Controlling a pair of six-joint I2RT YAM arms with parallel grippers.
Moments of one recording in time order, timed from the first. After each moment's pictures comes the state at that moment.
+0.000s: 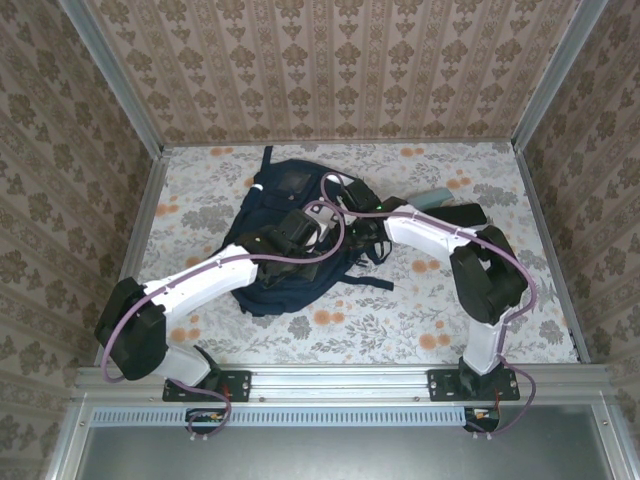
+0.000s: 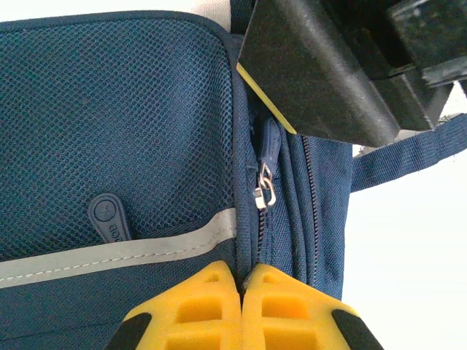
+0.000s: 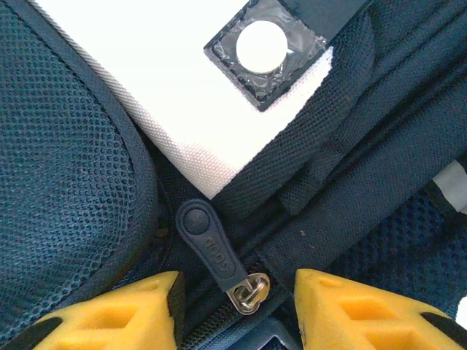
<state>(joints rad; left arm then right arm) -0.84 1.44 1.02 -0.56 -0.04 -0.23 0.58 1.86 1.36 -0.58 -0.08 0.34</state>
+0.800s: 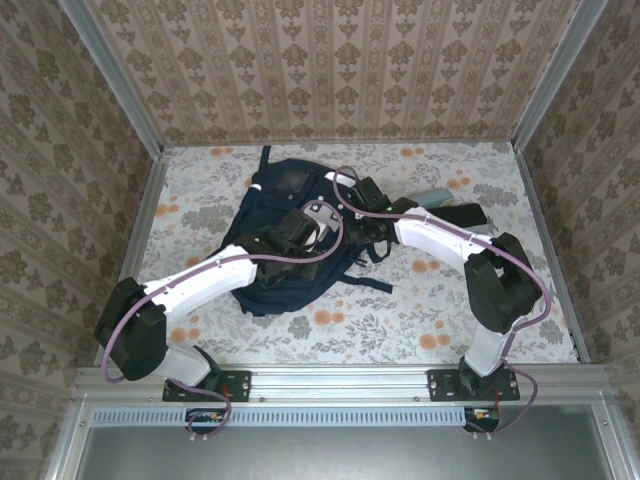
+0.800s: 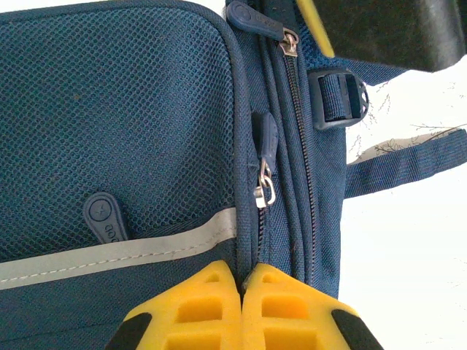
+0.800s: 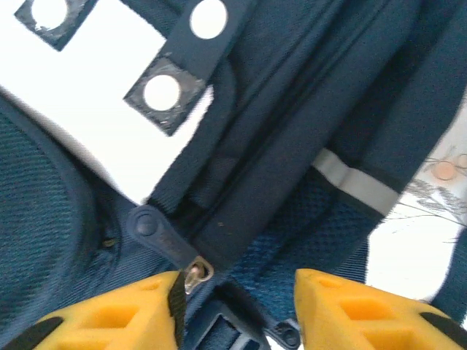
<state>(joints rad) -0.83 1.44 1.01 -0.54 -0.03 -0.24 0.57 1.77 1.29 -0.54 0.02 0.43</state>
